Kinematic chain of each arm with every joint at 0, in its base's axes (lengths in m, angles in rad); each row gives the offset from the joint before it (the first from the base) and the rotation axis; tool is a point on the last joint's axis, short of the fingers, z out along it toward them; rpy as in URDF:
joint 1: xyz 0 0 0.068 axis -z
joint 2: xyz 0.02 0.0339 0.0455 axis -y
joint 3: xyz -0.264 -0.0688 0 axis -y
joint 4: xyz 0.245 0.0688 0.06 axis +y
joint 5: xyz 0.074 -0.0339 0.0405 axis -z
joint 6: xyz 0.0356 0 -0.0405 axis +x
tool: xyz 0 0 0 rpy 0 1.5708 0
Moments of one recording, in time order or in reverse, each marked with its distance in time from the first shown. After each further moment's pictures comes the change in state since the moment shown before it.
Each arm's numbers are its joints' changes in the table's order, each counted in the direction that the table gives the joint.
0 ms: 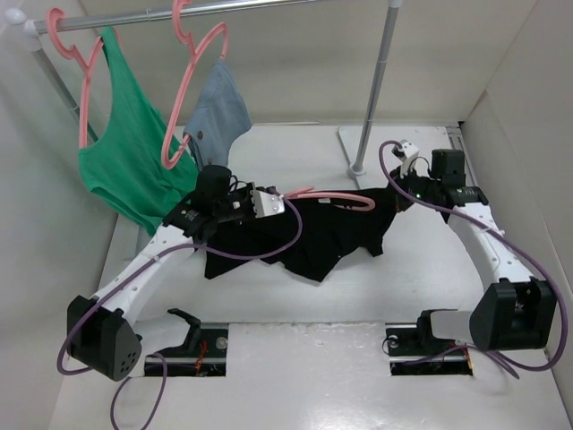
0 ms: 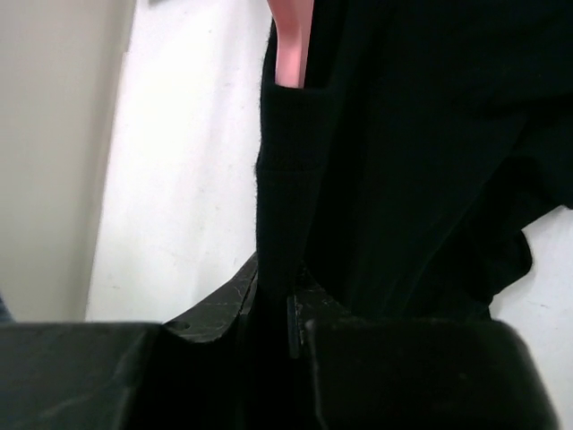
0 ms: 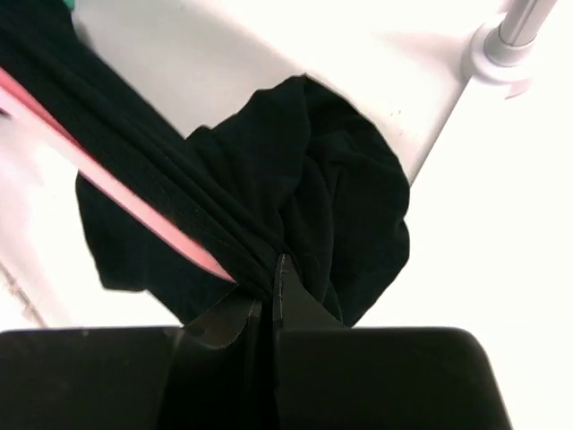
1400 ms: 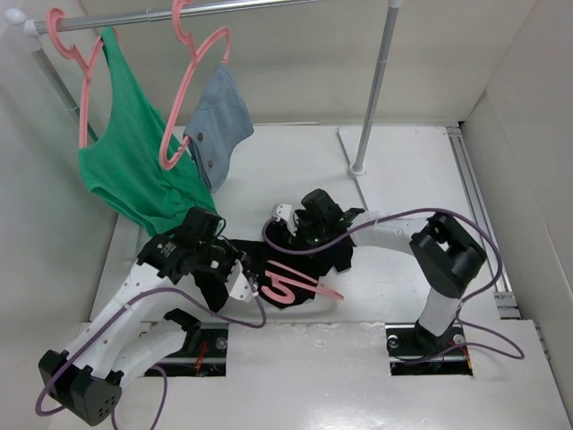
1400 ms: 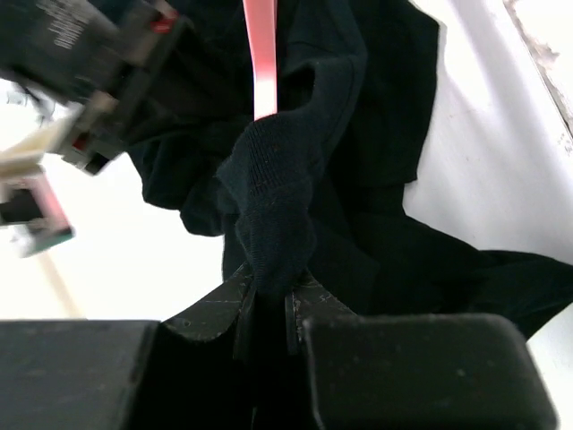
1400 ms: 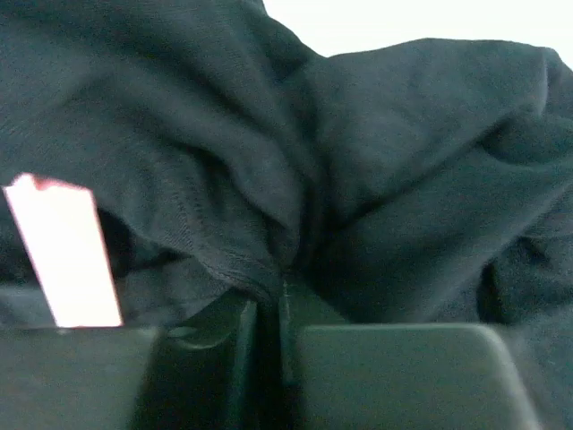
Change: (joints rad) left arm 0.066 0.301 -0.108 0.634 0.186 0.713; right arm -0.766 -0.474 0.014 -0.340 0.151 -0.082
